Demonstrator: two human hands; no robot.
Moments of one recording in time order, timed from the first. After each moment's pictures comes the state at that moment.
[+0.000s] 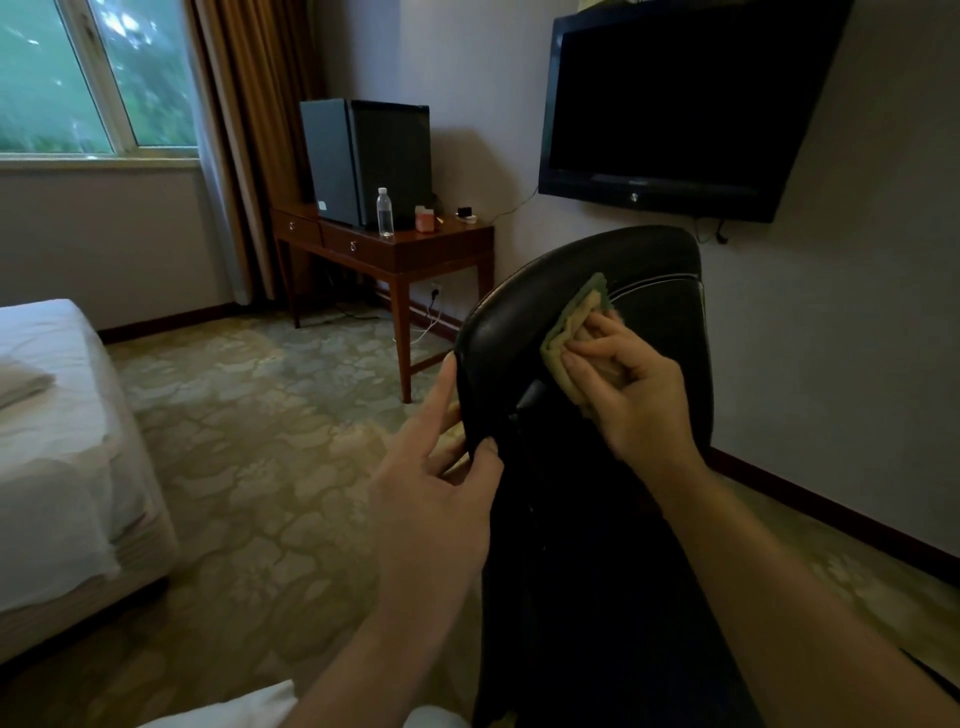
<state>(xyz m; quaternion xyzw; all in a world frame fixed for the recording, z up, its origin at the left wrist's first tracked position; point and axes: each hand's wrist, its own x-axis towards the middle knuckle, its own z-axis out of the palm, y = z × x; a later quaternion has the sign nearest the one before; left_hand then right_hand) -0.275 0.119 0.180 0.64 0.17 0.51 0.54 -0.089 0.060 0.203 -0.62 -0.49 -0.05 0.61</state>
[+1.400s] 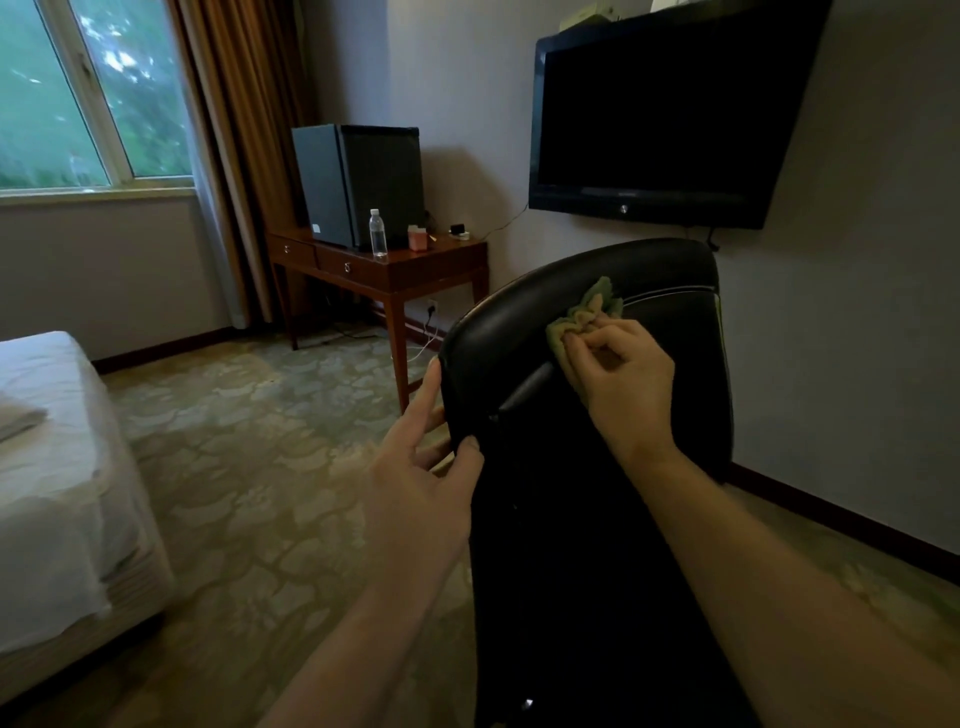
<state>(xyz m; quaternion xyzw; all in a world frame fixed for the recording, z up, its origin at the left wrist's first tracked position) -0.247 0.148 0.183 0.67 0.17 0.49 0.54 -0.054 0.085 0.216 -0.67 -0.41 -0.15 0.59</state>
